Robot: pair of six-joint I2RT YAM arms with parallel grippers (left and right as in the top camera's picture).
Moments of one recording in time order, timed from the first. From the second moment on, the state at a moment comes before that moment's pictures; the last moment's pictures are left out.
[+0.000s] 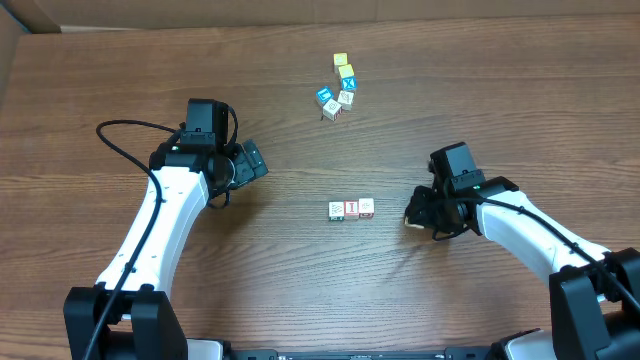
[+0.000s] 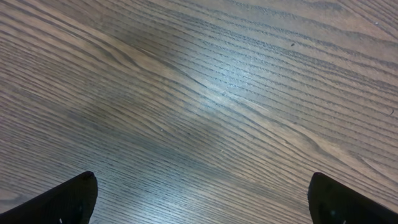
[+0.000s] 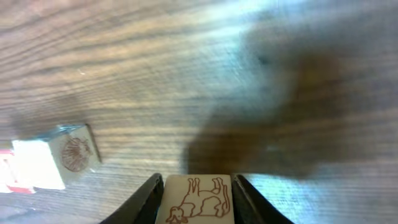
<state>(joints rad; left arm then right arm) -0.07 1.56 1.12 -0.79 -0.04 -0.55 0.32 1.60 0.81 -0.48 -0.23 0.57</state>
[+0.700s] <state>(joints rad) -0.07 1.56 1.12 -0.79 -0.04 -0.55 0.32 1.60 0.88 -0.59 -0.20 0.57</state>
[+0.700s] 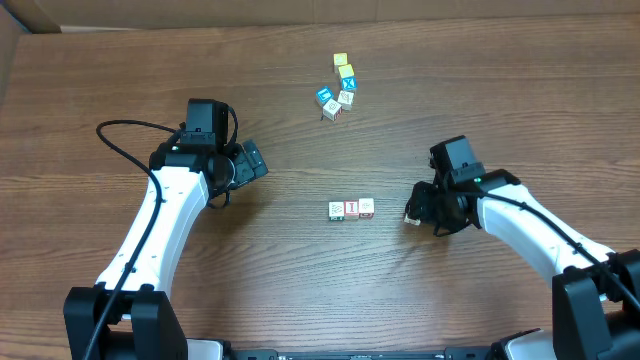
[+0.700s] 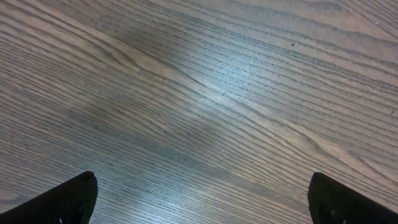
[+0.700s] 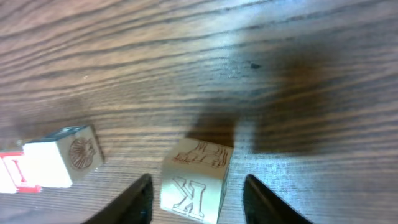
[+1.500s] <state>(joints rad) -0.07 1.56 1.12 -0.79 -0.04 -0.55 0.39 1.60 0.86 -0.56 -0.17 0.57</state>
